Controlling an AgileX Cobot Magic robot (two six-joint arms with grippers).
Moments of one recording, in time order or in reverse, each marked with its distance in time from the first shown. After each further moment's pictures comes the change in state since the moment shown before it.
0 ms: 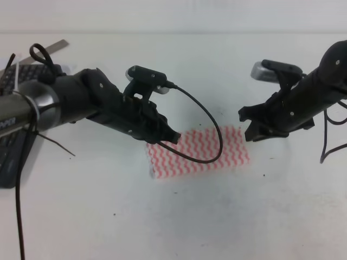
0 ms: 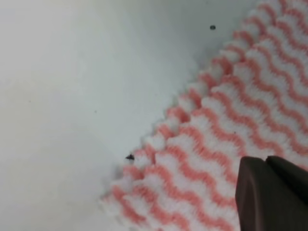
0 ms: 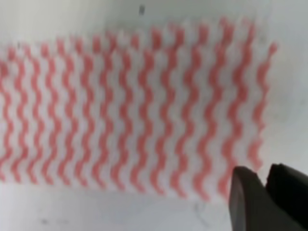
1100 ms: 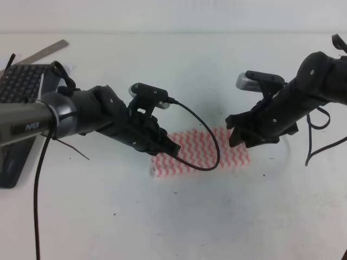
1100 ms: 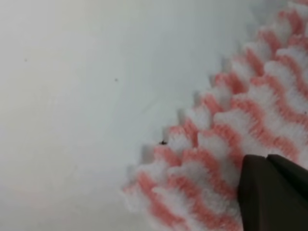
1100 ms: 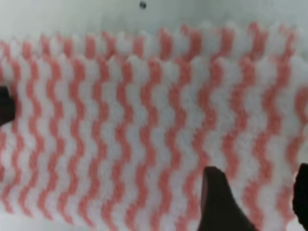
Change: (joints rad) left arm 0.000 0.107 -0.001 -0.014 -0.043 0.001; right arm 0.031 0.108 -0.063 -0.030 0.017 0.034
